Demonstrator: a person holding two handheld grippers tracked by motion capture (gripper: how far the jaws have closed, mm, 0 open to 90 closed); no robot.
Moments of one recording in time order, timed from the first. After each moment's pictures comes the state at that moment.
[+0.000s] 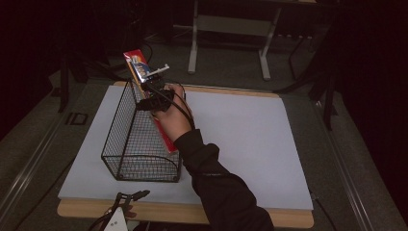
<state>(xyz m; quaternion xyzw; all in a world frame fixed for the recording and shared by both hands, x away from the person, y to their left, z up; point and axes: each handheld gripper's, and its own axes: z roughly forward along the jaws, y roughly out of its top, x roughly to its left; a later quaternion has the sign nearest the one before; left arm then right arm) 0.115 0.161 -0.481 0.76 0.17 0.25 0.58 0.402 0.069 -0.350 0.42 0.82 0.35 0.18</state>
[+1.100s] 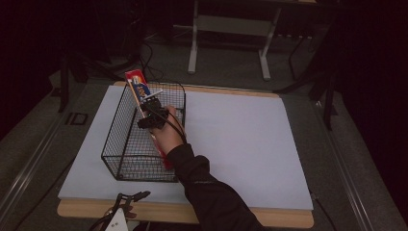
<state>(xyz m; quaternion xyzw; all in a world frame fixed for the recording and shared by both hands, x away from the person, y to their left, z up) 0.114 0.160 -0.481 0.77 0.16 0.25 0.57 0.412 0.086 -0.439 0.44 0.83 0.30 0.14</state>
